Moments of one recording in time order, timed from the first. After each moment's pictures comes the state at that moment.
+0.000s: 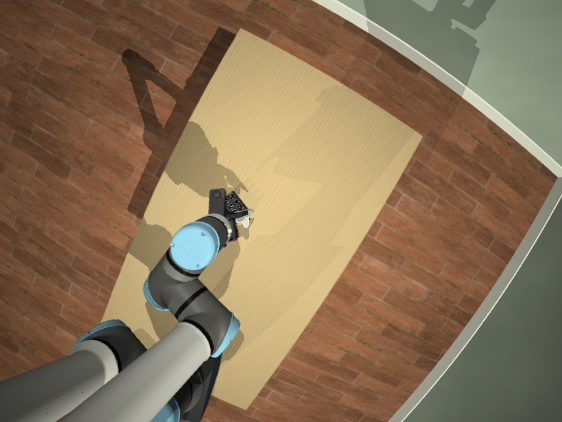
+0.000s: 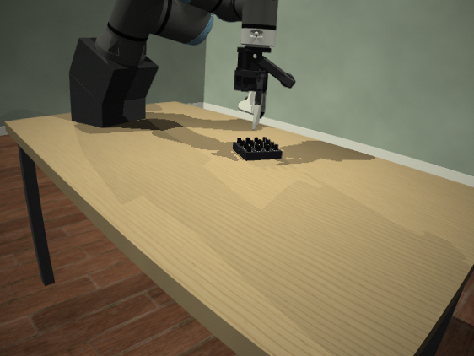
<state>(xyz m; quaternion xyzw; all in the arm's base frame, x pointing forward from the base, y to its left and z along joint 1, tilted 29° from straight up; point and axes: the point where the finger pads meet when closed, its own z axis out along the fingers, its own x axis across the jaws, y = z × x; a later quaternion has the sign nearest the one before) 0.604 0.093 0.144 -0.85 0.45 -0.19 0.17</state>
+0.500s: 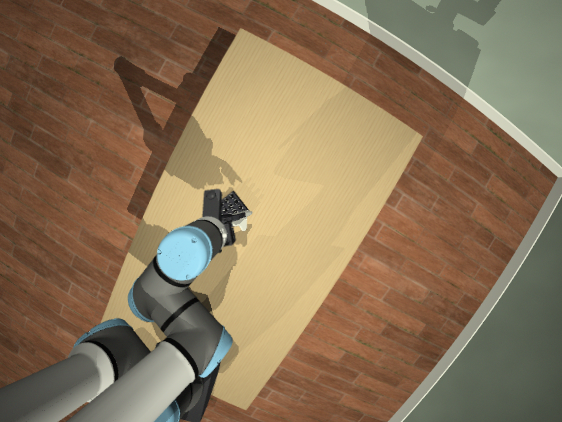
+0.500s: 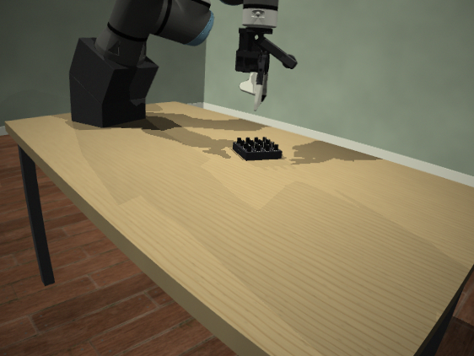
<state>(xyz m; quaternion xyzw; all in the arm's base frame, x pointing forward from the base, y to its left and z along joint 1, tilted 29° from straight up) 0.581 0.088 0.187 -0.85 0.46 -0.19 0.17</state>
